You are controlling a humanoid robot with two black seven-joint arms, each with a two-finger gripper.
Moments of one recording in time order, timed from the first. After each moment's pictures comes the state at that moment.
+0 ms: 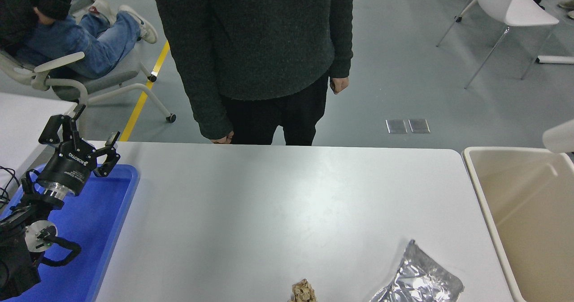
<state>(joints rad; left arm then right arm) -0.64 0.46 -0.42 -0.23 0.02 -0.78 -0.81 1.16 -1.11 -0.26 0.91 -0.74 0.07 0.04</state>
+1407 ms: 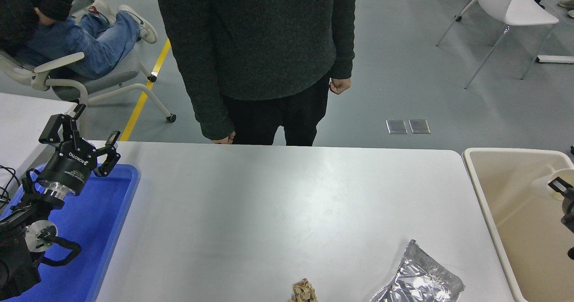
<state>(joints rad) -0.64 0.46 -0.42 -0.23 0.02 -0.78 -0.81 0.77 -0.51 -0.27 0.23 -0.45 -0.20 0.00</state>
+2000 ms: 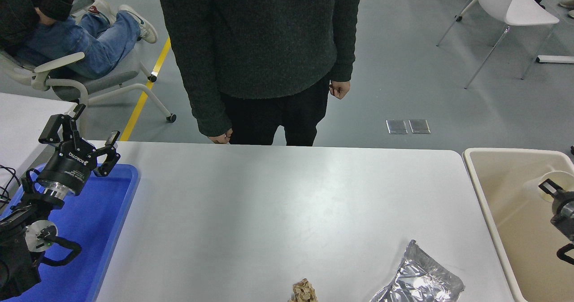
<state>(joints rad) -0.64 0.46 -0.42 -0.23 0.02 -0.78 -0.81 0.76 -0.47 -0.27 0.22 -0.44 -0.19 -0.01</state>
